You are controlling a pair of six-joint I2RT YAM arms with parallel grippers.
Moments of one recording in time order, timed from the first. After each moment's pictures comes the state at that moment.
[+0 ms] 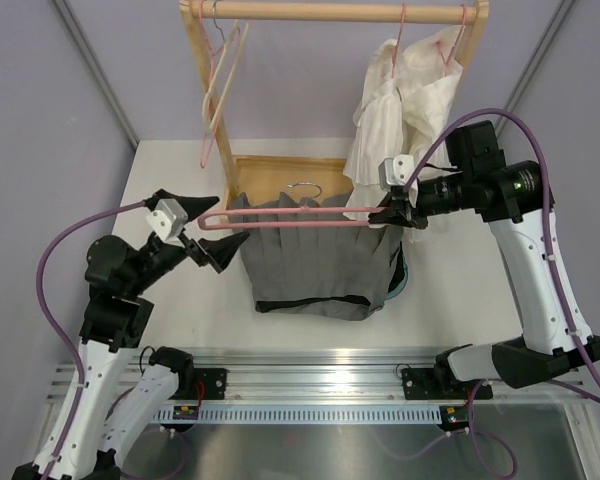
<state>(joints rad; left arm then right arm) -0.26 0.62 0.88 -0.11 0.66 0.00 0.33 1.37 1.88 -1.37 -0.95 -1.11</state>
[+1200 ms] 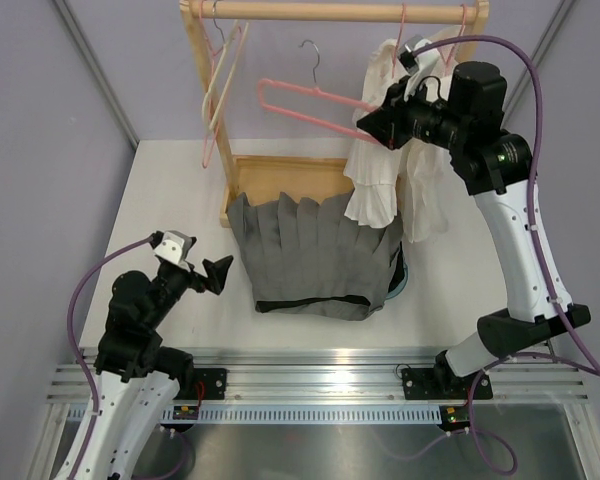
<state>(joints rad) -0.26 0.33 0.56 -0.30 0.22 0.01 0.34 1.52 2.05 -0.73 -0.53 -0.02</state>
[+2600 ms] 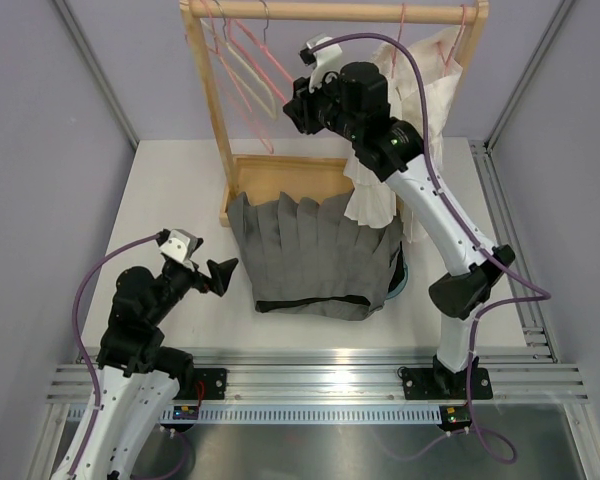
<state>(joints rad) -0.26 0.36 0.55 -0.29 0.29 0.01 0.64 1.91 2.32 -0.50 -0.09 0.00</state>
